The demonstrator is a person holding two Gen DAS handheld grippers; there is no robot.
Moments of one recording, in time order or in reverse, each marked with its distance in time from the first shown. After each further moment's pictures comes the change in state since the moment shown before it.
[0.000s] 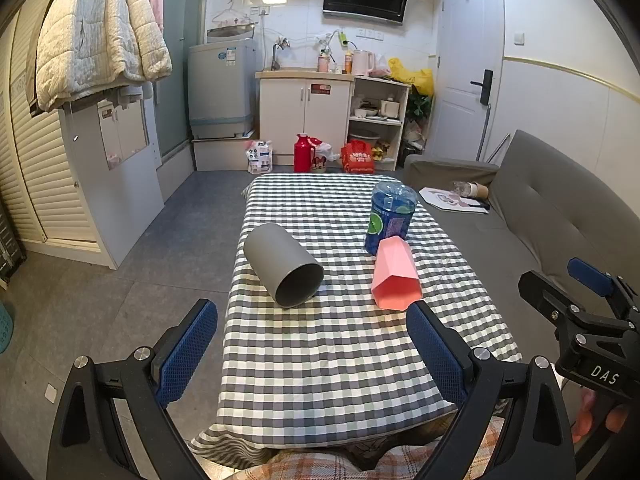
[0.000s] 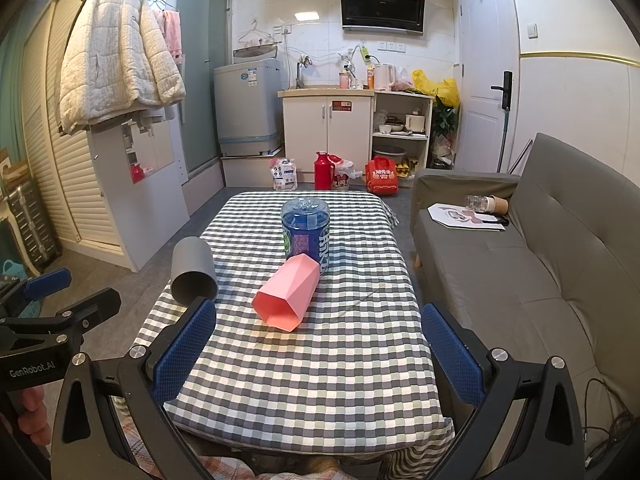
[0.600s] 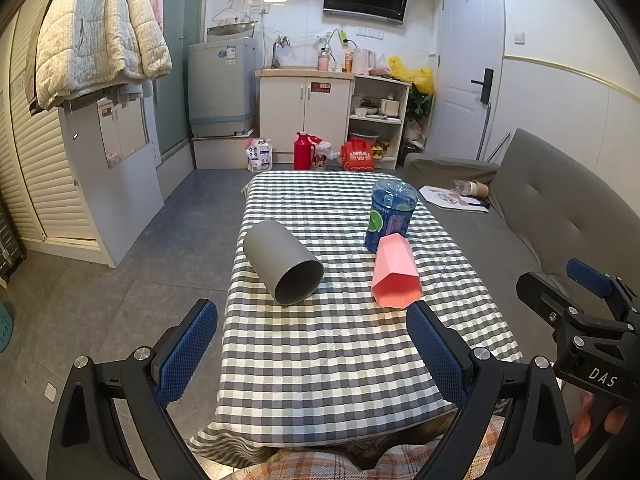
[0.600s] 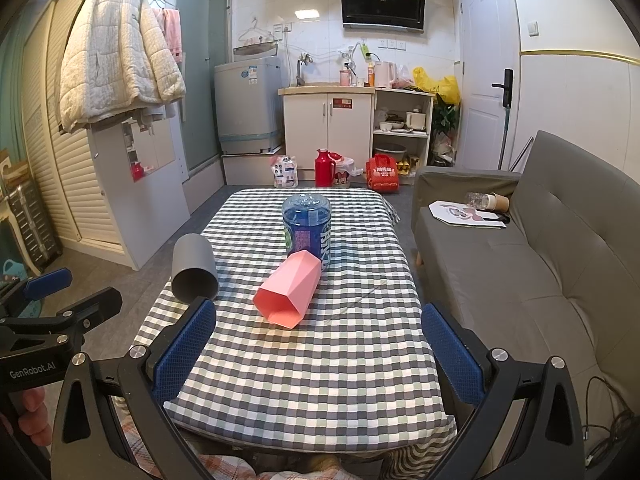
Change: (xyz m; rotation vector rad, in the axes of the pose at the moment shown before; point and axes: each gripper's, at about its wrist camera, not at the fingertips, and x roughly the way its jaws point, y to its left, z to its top) left arm 0.001 -0.002 -0.002 0.001 -0.001 0.000; right arm -0.005 0.006 0.000 0.001 0.004 0.001
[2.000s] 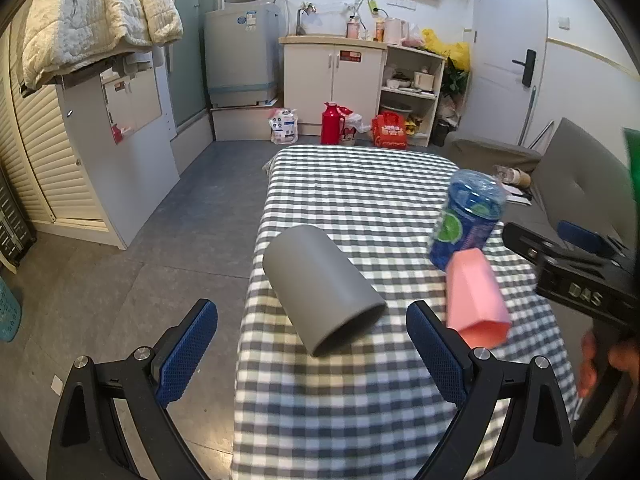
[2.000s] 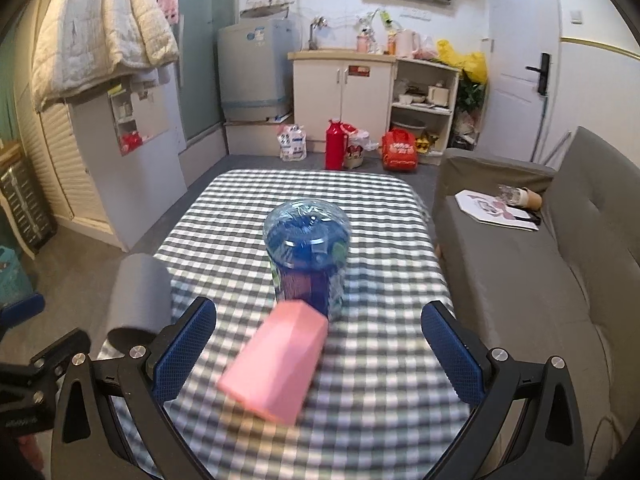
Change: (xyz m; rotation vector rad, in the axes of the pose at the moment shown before) left arm 0.127 0.031 0.031 -0.035 0.123 0.091; right arm 0.194 0.005 0.059 -0.050 0.151 0.041
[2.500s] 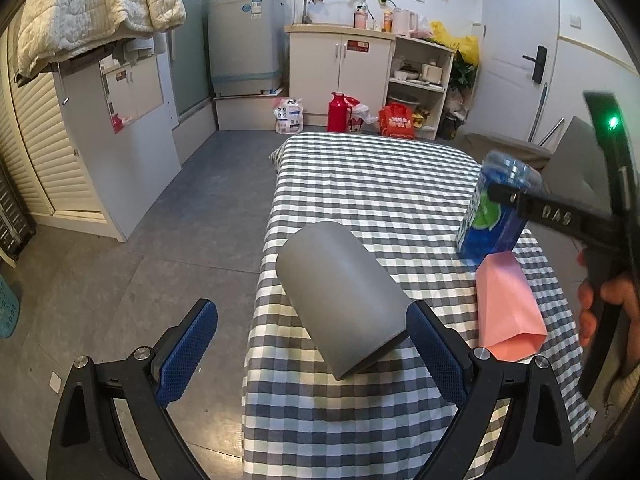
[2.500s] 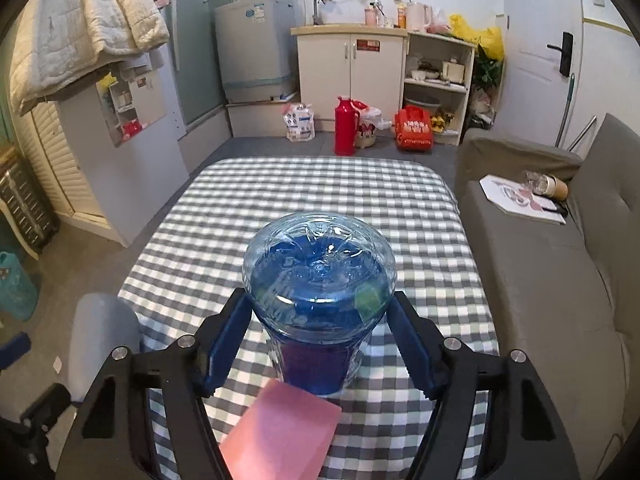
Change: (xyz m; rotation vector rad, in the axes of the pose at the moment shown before) left arm 0.030 0.014 0.001 -0.015 0.033 0.006; right arm 0.069 -0.003 0.038 0.020 0.043 0.048
